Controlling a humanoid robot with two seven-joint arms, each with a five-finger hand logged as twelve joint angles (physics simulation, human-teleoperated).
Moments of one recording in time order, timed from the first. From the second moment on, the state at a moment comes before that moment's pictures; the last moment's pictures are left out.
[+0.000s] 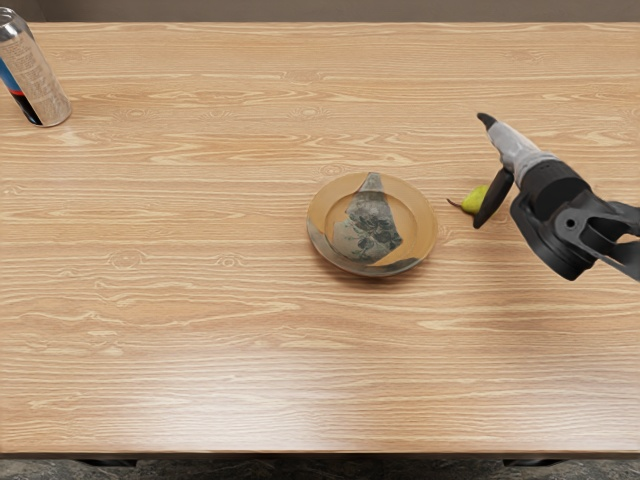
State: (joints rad) left arm 0.00 0.00 0.03 -0.31 -0.06 0.05 0.14; right arm 1.04 -0.57 0.20 1.33 -1.07 -0.40 -0.61
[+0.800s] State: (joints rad) left arm 0.00 0.00 0.03 -0.31 -0.06 0.05 0.14; right arm 0.97 -0.50 0.19 1.26 -1.07 -0.44 -0.61
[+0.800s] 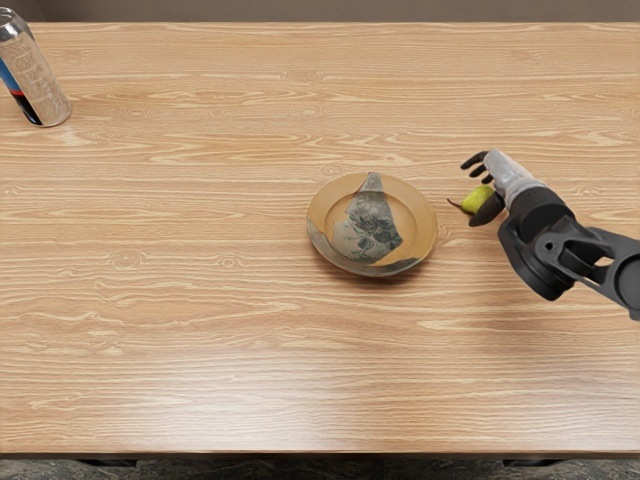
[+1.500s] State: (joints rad) left arm 0.00 0.00 0.03 -0.31 -0.06 0.05 0.14; right arm 0.95 -0.50 0.19 1.23 -1.08 -0.44 -0.61
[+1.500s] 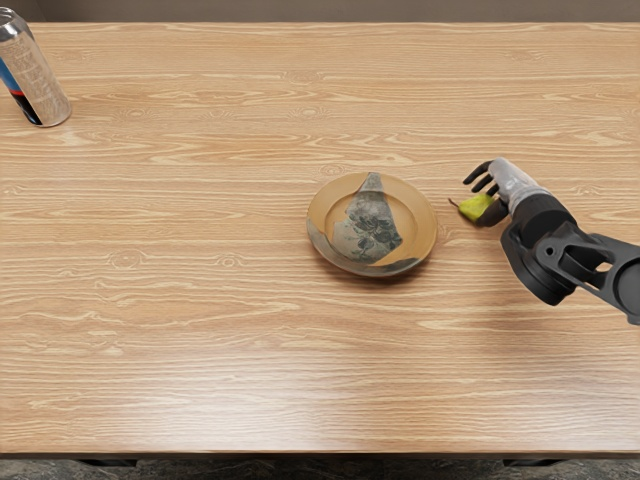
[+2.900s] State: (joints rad) left arm 0.00 0.00 0.03 -0.31 -0.06 0.05 0.14; right arm 1.08 -0.42 0.41 1.21 -0.98 -0.02 -0.61
